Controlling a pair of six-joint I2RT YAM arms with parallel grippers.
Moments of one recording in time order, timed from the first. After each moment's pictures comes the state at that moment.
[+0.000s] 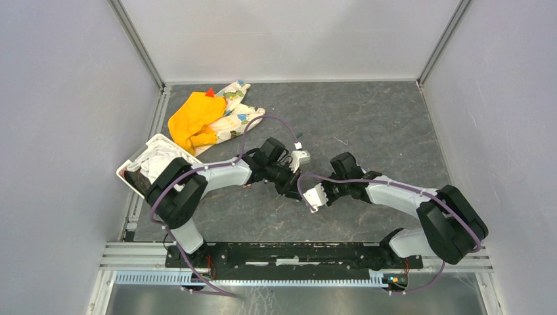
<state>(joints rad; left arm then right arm) -0.75 1.71 0.92 -0.10 0.72 -0.03 0.62 1.36 0.56 -0.17 -0.43 -1.41</state>
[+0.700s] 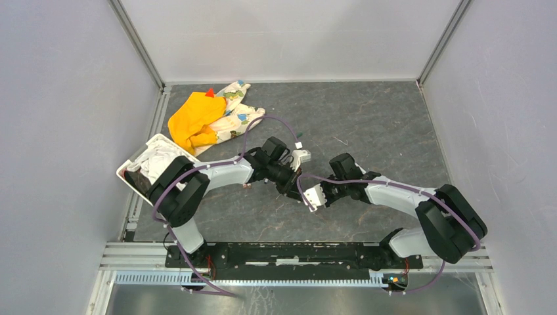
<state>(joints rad) -0.75 1.72 0.94 -0.13 0.75 -0.10 0.62 1.37 0.56 -0.17 -0.49 -1.34</state>
